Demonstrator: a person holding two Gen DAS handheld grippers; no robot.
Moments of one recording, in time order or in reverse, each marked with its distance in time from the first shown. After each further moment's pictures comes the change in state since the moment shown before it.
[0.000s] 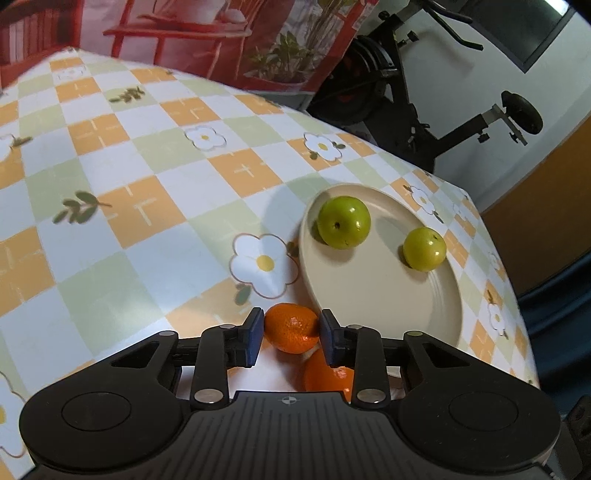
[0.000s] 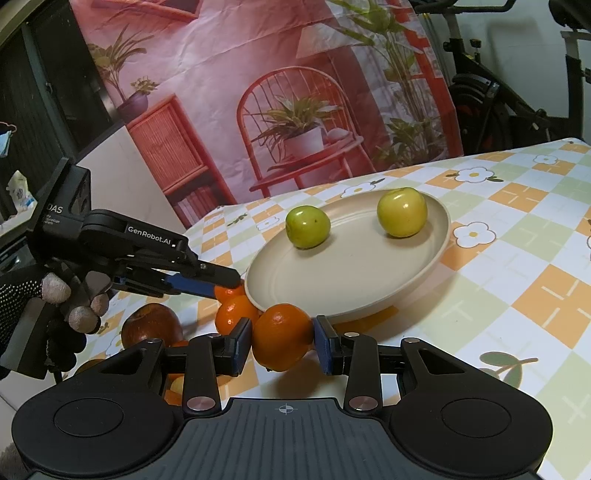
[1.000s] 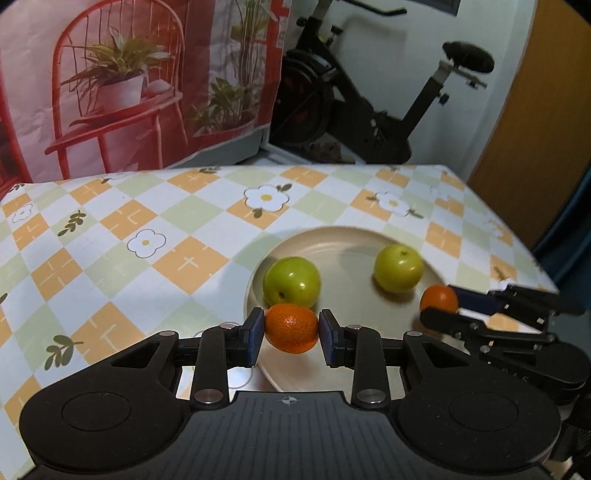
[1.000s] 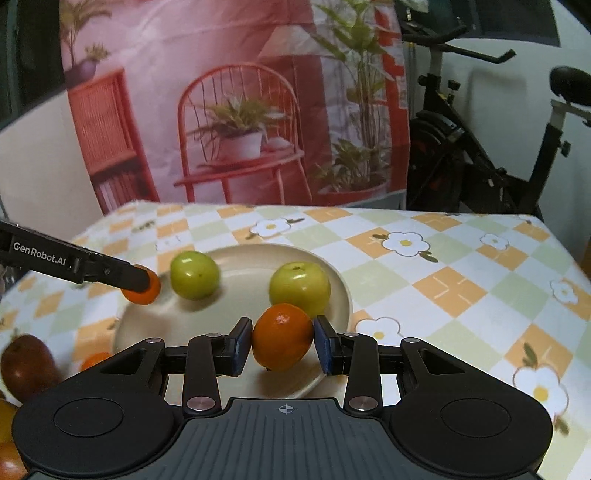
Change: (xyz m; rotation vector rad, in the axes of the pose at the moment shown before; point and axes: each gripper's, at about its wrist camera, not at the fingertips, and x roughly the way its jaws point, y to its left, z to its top) left arm 0.018 -0.065 0.031 0.354 -0.071 0.084; right arm 0.041 -0.036 0.067 -0.183 0.035 -0.286
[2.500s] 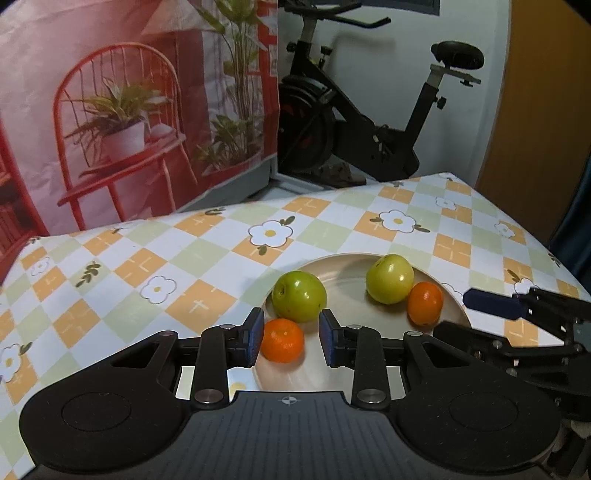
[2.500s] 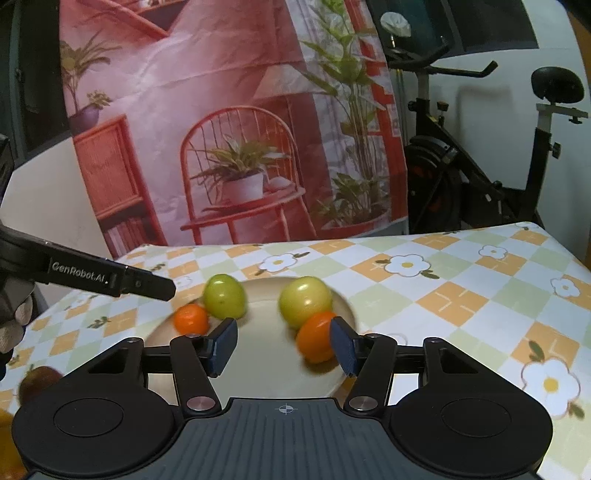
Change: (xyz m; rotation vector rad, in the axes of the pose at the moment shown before) left arm -0.028 -0.020 0.005 0.112 -0.097 0.091; right arm -0.024 -0.002 -0.014 0.090 -0.159 0.046
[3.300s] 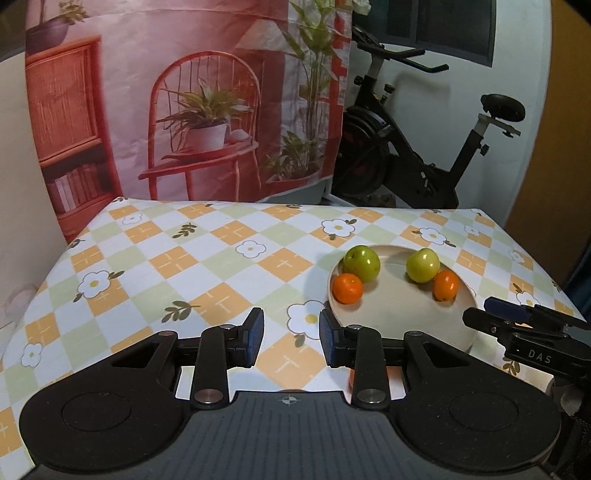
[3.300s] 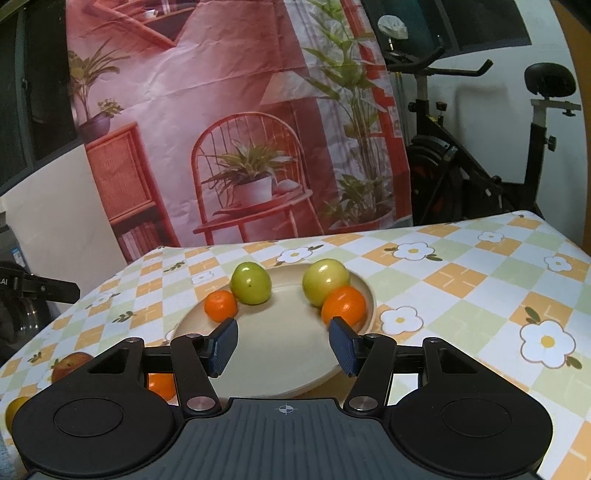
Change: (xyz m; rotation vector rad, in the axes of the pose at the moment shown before) left arm -0.102 0.037 -0.054 -0.176 -0.075 0.117; right arm -0.032 0.016 -0.017 0.027 -0.011 0.018
